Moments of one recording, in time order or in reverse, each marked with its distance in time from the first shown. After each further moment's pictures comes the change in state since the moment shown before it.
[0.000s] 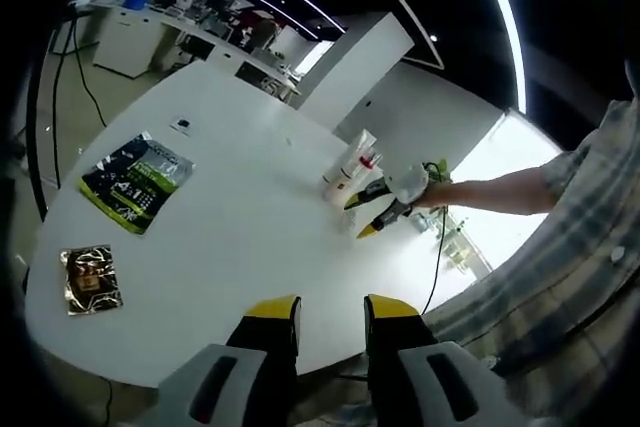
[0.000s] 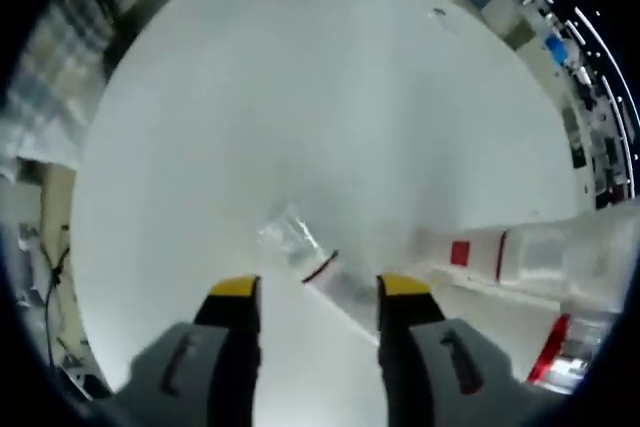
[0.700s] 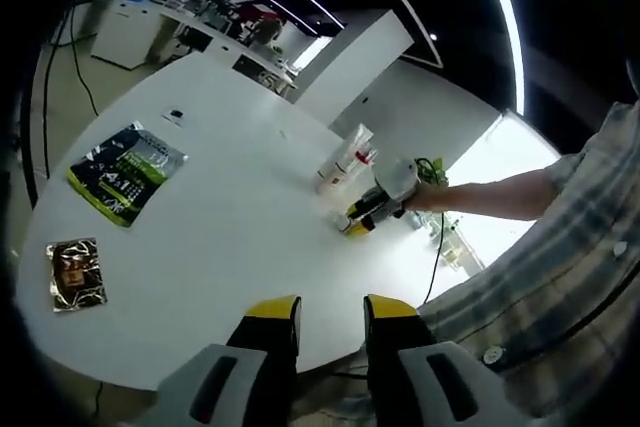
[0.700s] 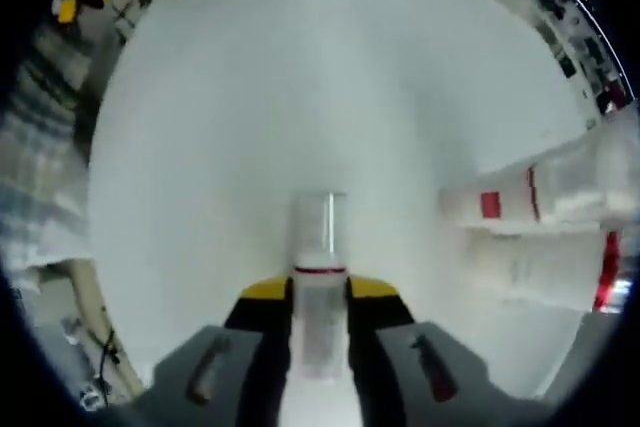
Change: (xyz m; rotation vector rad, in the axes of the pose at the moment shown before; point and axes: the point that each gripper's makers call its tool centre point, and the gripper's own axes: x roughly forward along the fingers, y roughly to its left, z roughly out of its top) left arm 0.013 -0.009 -0.005 -0.022 0.036 -0.042; right arm 0.003 0.020 0.000 0.431 -0.022 0.018
